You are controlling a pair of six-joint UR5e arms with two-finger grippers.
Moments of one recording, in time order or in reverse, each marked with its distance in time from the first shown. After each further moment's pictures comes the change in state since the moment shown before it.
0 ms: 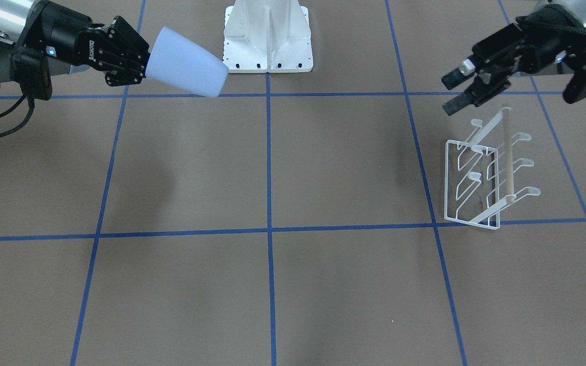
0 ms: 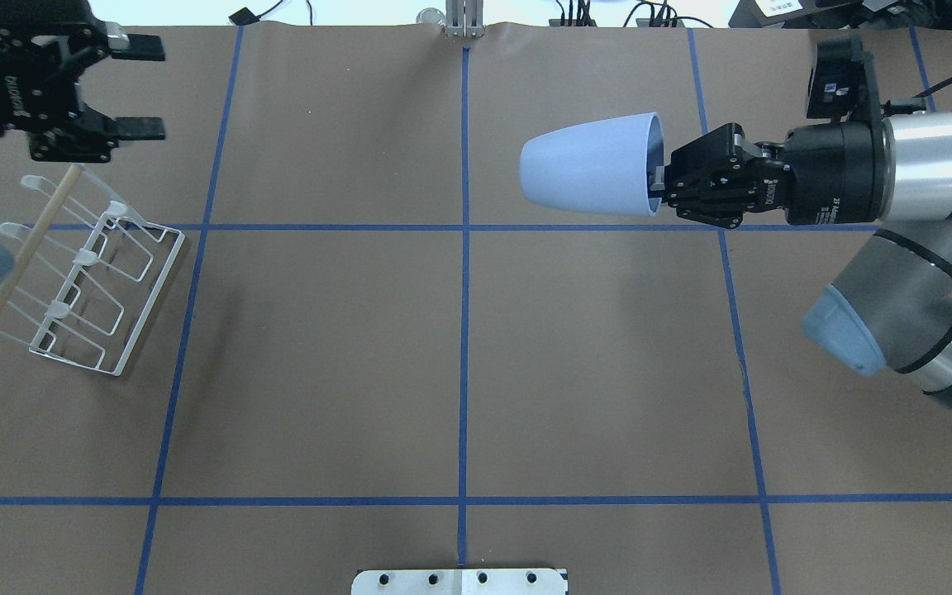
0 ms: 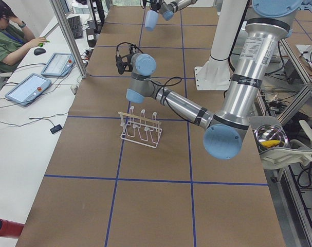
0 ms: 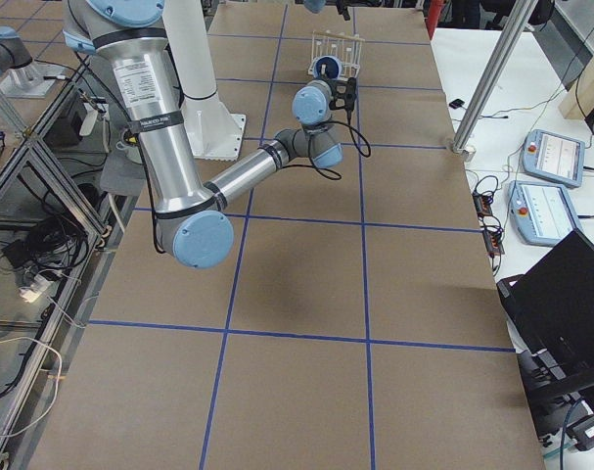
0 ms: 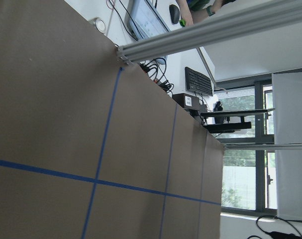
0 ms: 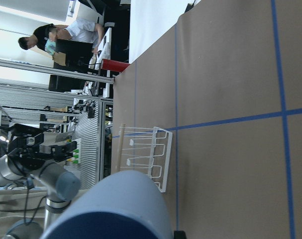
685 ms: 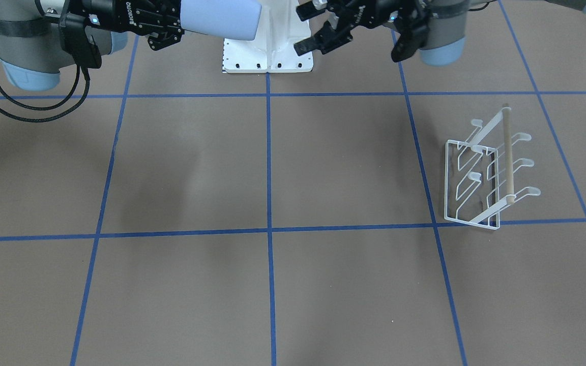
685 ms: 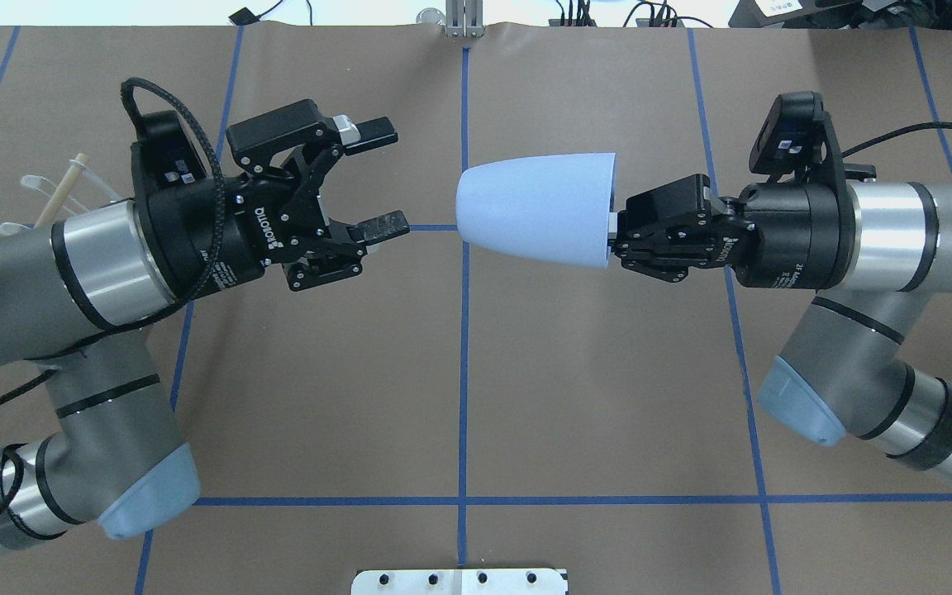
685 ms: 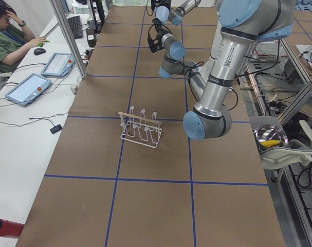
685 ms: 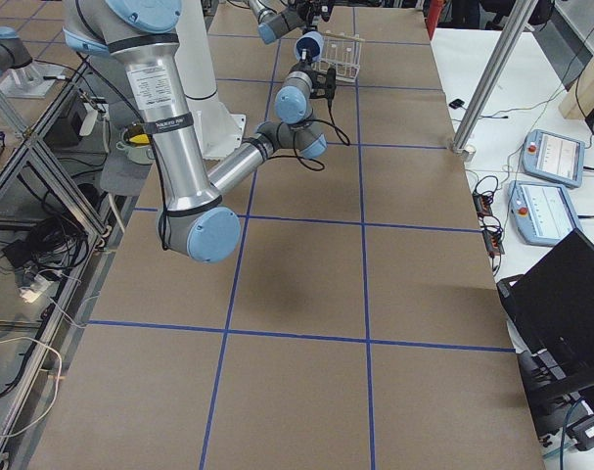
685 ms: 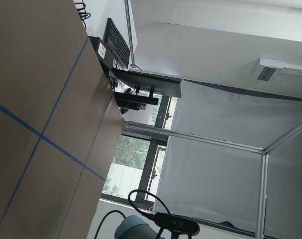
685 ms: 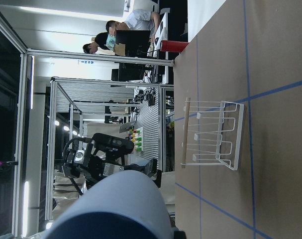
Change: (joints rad) left arm 0.471 -0.135 -0.099 0.010 0.585 -0.075; right arm -0.144 0.011 0.043 0.120 -0.156 0.051
